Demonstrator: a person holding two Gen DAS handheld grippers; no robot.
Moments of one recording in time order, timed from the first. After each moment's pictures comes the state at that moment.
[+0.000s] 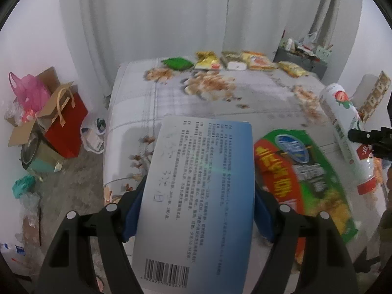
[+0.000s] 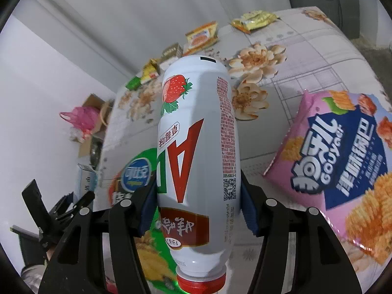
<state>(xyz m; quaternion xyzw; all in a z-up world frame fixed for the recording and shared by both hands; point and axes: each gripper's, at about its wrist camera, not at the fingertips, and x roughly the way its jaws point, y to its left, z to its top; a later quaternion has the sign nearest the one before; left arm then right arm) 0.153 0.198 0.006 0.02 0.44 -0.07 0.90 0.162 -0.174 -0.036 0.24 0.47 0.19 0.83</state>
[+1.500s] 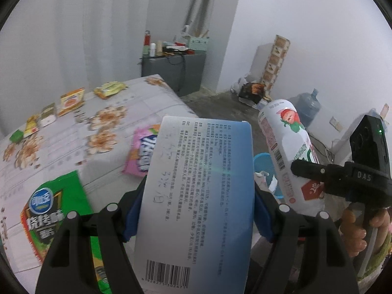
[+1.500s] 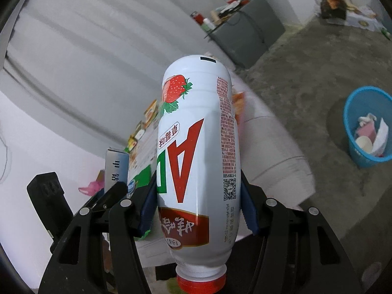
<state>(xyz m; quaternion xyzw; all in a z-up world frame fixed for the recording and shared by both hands) 0.068 -0.121 0.054 0.08 0.38 -0.35 0.85 -0.032 -0.384 -0.044 0.43 0.34 0.07 0.84</state>
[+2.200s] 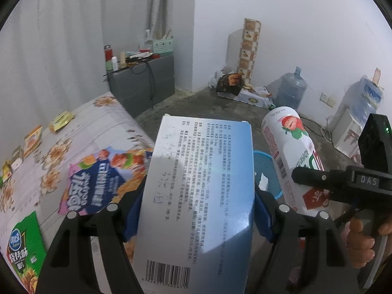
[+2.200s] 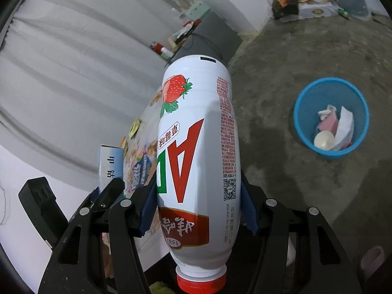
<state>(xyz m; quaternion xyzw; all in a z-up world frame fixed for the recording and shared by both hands) 0.033 -0.262 0.037 0.15 0.35 -0.39 0.84 -0.080 -0.460 -0.068 0.49 0.31 -0.02 0.82</state>
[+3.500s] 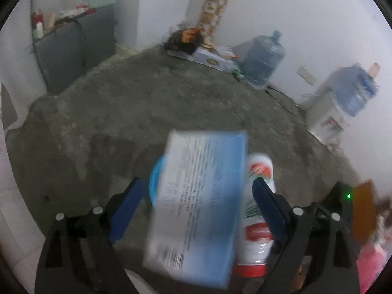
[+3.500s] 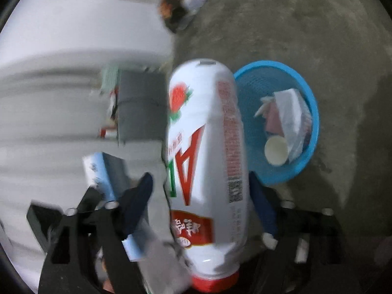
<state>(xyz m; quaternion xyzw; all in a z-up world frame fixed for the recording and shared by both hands) 0.083 -0.542 -0.070 0.16 0.48 -0.45 0.74 -0.105 -0.643 -0.248 0.73 0.24 -0.18 0.62</state>
